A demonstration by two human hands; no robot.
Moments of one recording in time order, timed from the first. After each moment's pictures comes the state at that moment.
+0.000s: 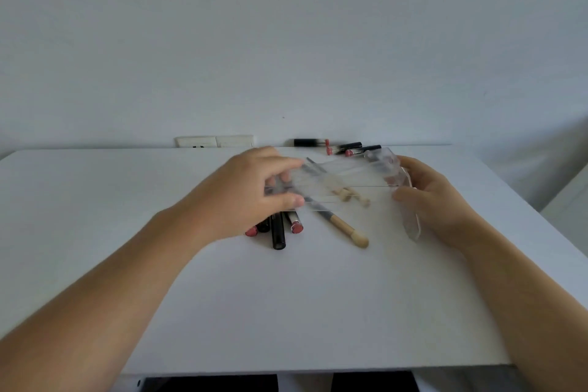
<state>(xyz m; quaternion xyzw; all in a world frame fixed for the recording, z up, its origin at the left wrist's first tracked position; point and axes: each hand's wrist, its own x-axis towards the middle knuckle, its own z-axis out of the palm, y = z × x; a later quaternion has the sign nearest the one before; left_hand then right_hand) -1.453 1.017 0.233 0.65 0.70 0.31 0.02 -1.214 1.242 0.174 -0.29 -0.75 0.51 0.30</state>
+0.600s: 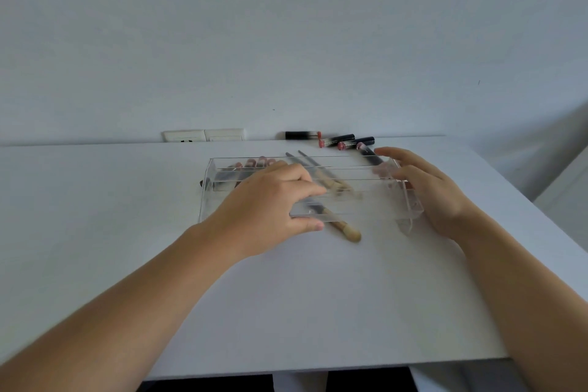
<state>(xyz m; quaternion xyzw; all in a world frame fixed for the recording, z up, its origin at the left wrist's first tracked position) -1.418 1.038 0.203 0.70 0.67 0.26 -0.04 -1.210 1.223 0.195 -0.30 -0.75 0.53 0.27</state>
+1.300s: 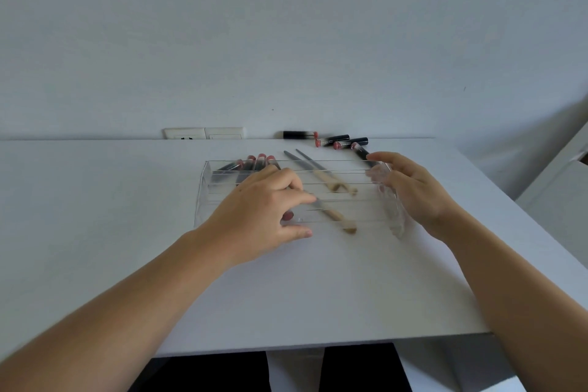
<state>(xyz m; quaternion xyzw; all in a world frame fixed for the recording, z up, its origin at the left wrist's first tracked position) -1.420 1.018 0.188 0.71 0.64 0.27 -0.10 -1.211 1.207 0.192 -0.35 -0.77 0.46 0.27</state>
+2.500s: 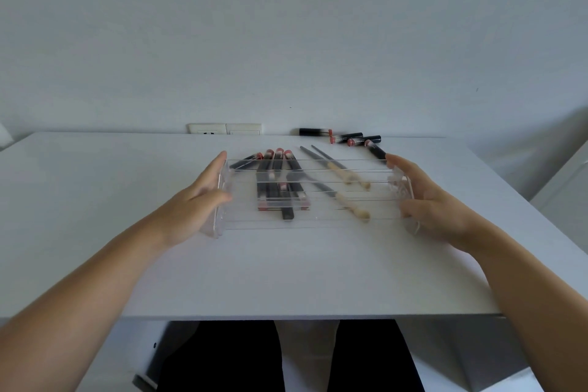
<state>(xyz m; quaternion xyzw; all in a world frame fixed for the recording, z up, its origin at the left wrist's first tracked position) -1.500 0.937 0.177 0.44 0.73 0.43 0.29 -1.188 1.195 0.174 -0.27 -0.80 0.50 0.19</state>
